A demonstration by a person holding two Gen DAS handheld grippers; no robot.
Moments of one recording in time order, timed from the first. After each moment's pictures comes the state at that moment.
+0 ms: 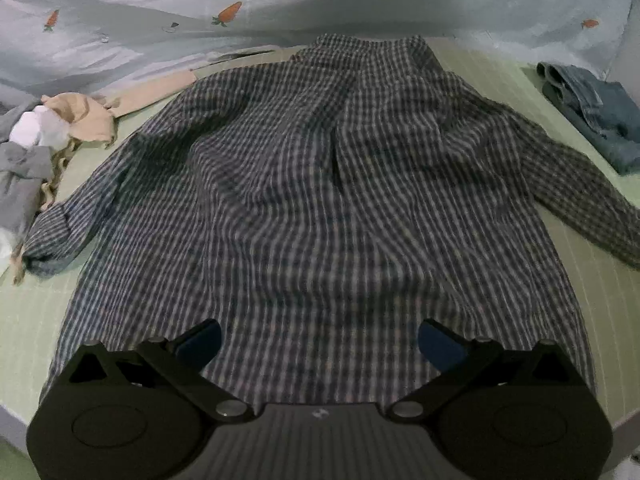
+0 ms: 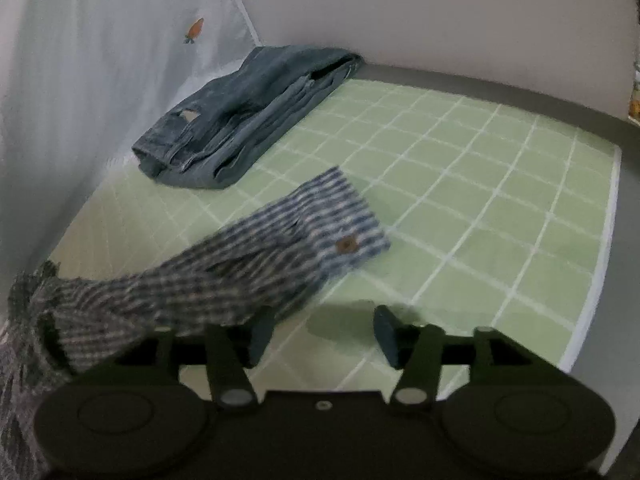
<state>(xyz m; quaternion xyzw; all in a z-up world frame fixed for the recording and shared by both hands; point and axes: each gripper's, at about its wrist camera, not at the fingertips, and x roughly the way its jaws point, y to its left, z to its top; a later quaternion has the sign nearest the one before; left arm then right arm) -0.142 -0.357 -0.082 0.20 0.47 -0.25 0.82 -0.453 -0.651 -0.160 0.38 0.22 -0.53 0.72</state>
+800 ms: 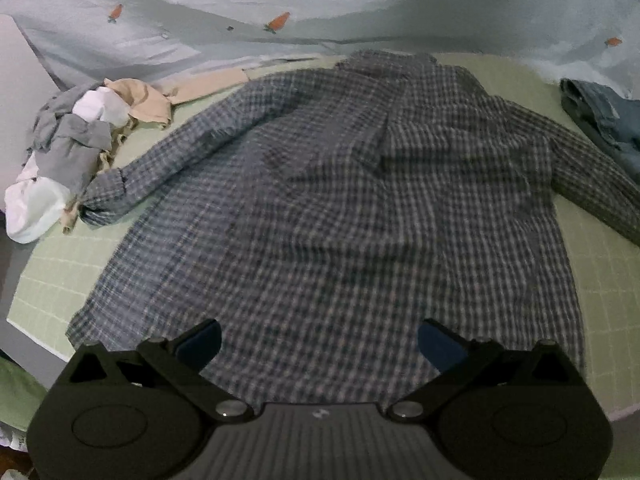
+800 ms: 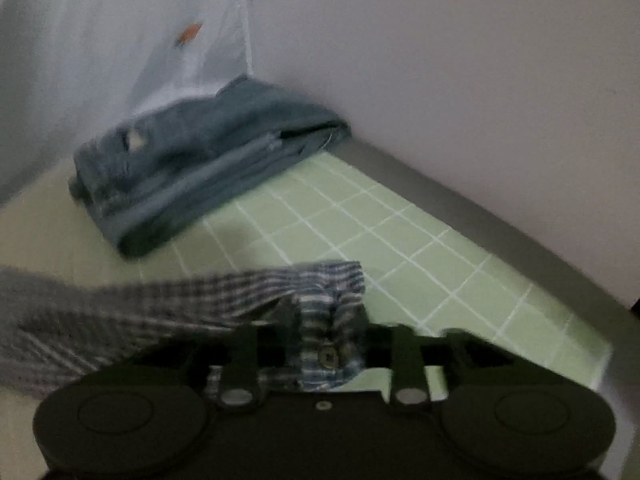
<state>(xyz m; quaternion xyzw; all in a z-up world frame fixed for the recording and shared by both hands) -0.199 -0.341 -0.065 0.18 0.45 -0.17 0.86 -0.457 -0.743 -0.150 0.22 0.28 -0.55 0.75</state>
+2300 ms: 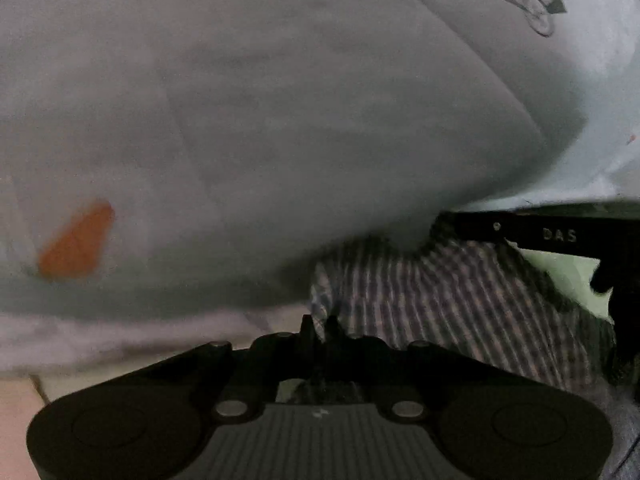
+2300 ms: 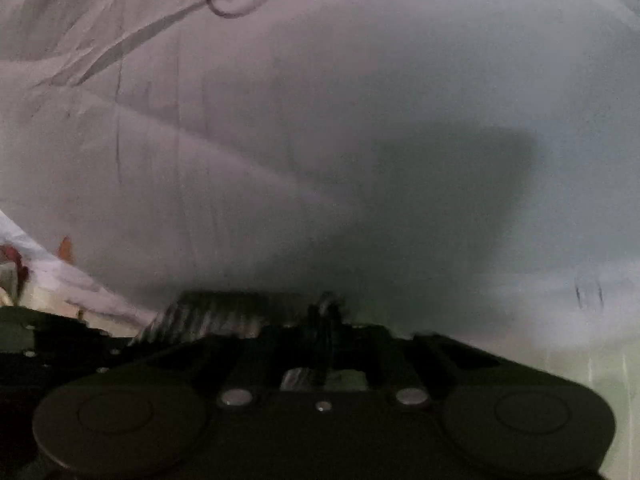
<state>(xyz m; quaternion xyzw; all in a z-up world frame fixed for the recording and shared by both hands) 0.313 -0.572 -0.149 0.16 0.35 -0.44 0.81 0.193 -0.726 -0.136 0.13 0.32 -0.17 0.93</state>
